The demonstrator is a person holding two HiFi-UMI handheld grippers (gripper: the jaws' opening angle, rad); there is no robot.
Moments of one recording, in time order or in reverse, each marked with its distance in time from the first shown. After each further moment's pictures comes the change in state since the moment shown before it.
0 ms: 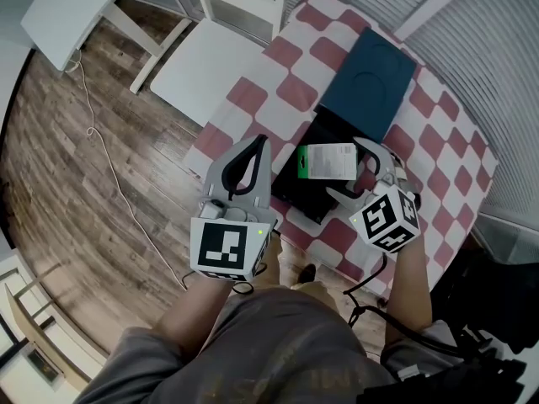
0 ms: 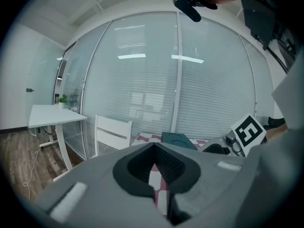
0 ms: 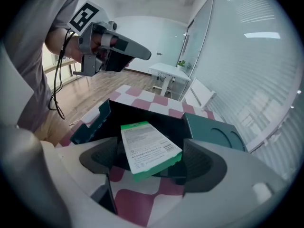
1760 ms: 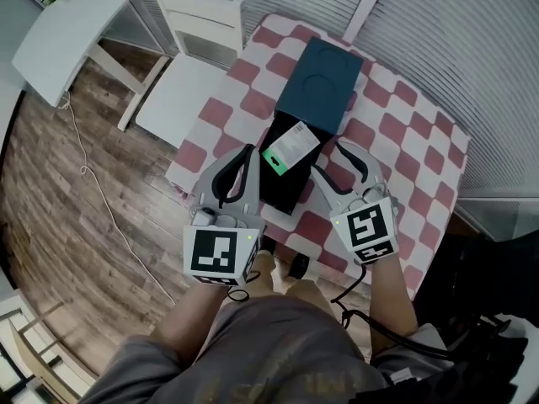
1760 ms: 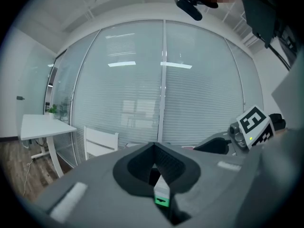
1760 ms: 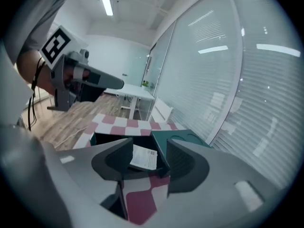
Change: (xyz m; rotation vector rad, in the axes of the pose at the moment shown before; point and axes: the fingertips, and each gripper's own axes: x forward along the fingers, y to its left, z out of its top) left arm -0.020 -0.063 0.028 0.081 -0.090 -0.087; right arm -0.090 -0.023 0.021 0.275 -0.241 -0.369
